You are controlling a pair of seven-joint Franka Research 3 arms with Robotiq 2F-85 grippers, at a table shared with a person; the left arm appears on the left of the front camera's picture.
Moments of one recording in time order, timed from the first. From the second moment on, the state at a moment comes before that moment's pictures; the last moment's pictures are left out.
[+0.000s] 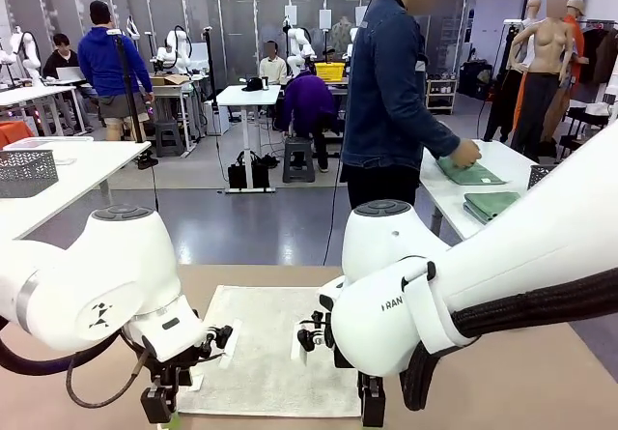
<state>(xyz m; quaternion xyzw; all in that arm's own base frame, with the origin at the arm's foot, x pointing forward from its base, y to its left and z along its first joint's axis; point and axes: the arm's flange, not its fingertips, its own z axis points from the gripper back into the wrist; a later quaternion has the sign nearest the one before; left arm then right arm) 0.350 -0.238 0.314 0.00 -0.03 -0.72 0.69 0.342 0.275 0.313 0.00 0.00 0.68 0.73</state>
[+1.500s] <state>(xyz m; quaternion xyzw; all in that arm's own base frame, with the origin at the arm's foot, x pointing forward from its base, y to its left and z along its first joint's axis) 0.367 -0.233 0.298 -0.01 -0.02 -0.72 0.69 0.351 0.271 0.293 0.00 0.01 0.68 0.73</state>
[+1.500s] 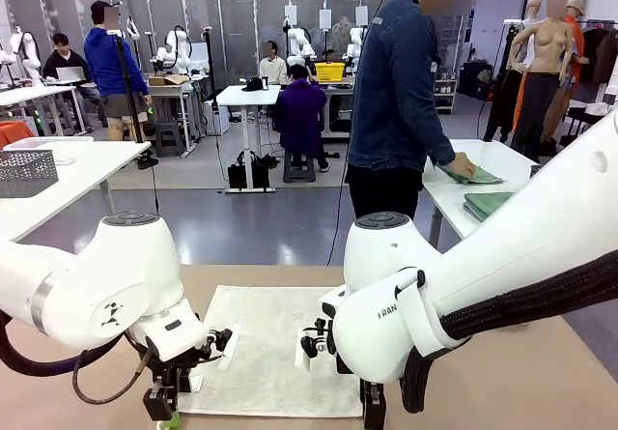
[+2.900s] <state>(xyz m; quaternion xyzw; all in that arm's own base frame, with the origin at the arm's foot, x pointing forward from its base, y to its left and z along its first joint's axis) 0.373 -0.232 0.302 0.00 -0.02 -0.73 0.69 0.357 0.271 0.297 0.00 -0.01 0.68 0.73</state>
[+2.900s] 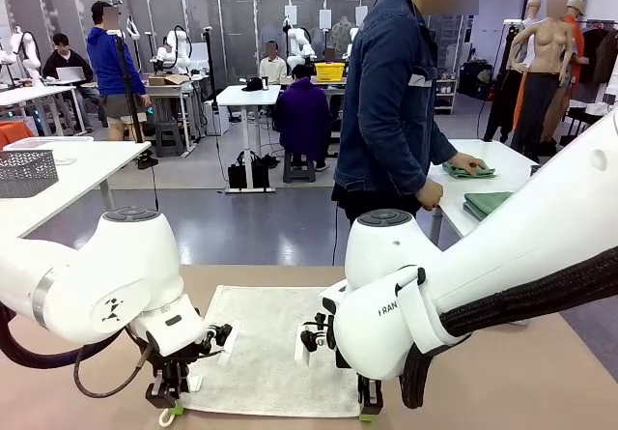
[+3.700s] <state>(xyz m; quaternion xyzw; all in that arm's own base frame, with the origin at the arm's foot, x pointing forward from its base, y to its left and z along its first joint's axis) 0.375 -0.234 0.304 0.01 -0.02 -0.73 0.68 0.359 0.272 0.300 0.00 -0.01 0.68 0.74</state>
